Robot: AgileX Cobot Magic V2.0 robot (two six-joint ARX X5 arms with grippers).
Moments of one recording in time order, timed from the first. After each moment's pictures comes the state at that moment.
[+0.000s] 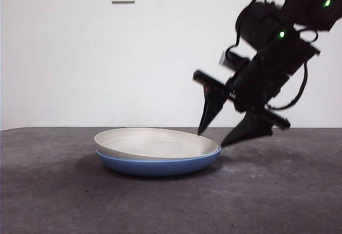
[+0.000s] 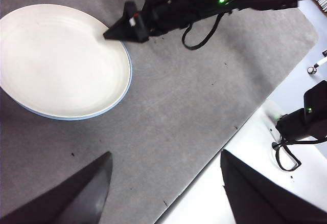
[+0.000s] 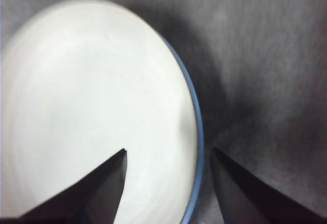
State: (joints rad) left arm -0.52 0.86 1.09 -0.94 0.45 -0.12; right arm 0.44 1.69 0.95 -0.05 -0.27 0.53
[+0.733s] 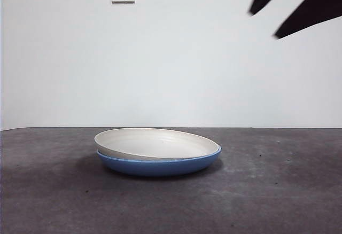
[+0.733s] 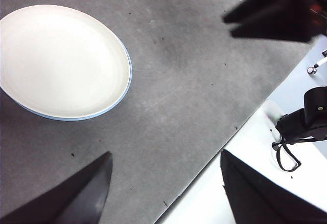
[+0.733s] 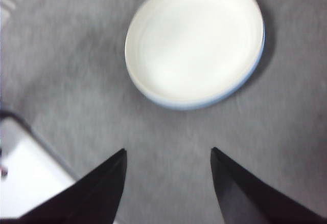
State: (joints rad) left arm -0.52 0.86 1.09 -0.93 0.45 -0.12; right arm 0.44 0.98 0.95 -0.77 -0.43 0.21
